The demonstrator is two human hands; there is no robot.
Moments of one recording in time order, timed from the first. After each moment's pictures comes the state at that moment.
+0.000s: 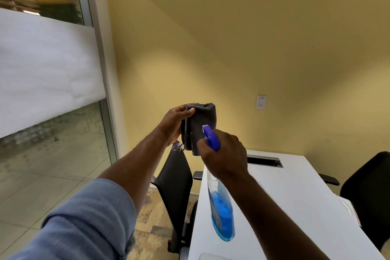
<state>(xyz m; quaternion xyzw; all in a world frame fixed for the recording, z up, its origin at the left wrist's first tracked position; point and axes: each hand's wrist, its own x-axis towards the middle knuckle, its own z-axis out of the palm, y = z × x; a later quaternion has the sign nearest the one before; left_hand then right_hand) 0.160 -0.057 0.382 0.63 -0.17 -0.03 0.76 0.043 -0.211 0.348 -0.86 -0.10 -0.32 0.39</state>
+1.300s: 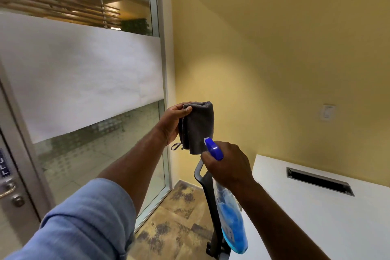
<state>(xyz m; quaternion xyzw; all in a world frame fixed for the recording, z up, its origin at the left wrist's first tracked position) 0.109 0.081 0.399 0.67 -0.10 0.11 0.73 0.046 -0.122 0.338 -0.85 -0.24 -0.21 0.41</state>
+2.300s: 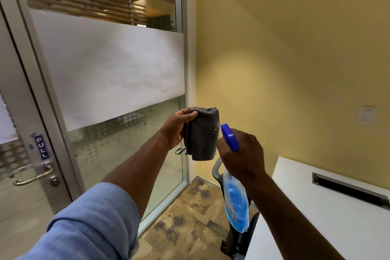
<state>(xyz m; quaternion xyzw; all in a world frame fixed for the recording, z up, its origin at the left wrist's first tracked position) 0.094 0.123 0.372 0.68 -0.05 0.11 0.72 0.050 -0.101 0.351 -0.80 -0.27 -0.27 0.46</state>
